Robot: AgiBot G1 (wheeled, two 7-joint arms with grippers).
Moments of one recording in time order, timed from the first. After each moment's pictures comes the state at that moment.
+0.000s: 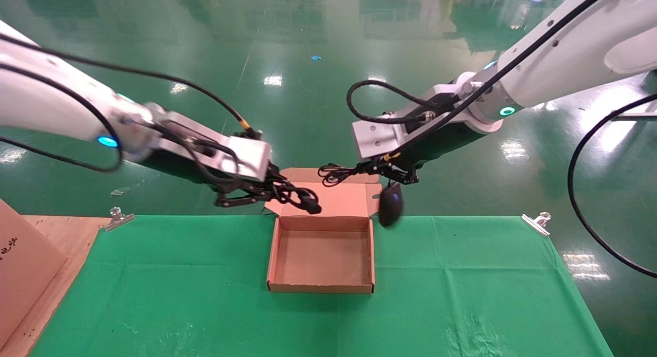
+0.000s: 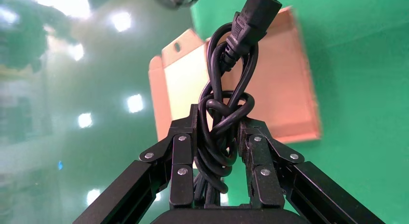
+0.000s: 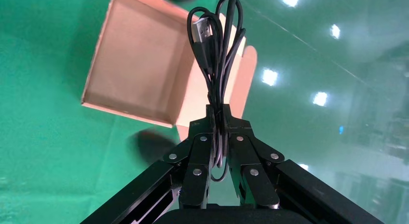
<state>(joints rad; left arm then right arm) -1.94 1.25 0.72 -0.41 1.81 1.25 0.34 2.06 -1.34 -0.79 0.39 -1.84 -1.36 -0.31</state>
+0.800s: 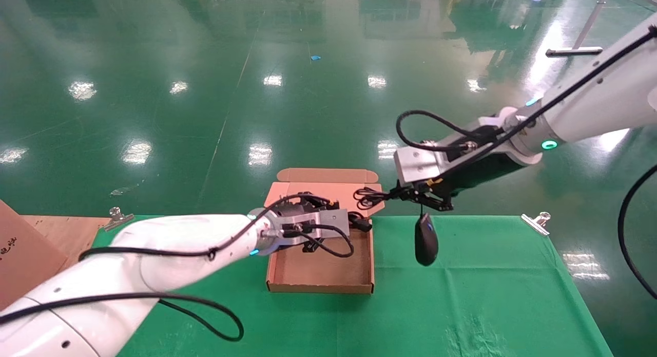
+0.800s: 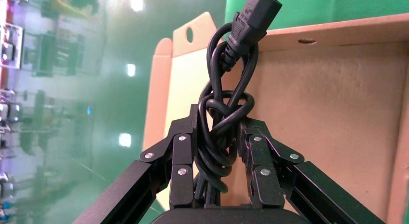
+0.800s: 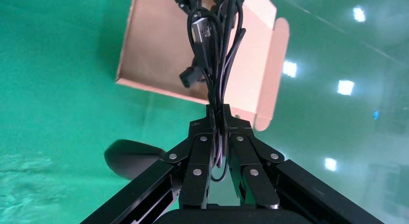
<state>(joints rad) -1.51 1.37 1.01 -0.68 1.96 0.56 -0.14 2.02 -1.27 -0.79 0.30 -1.81 -1.36 -0.40</state>
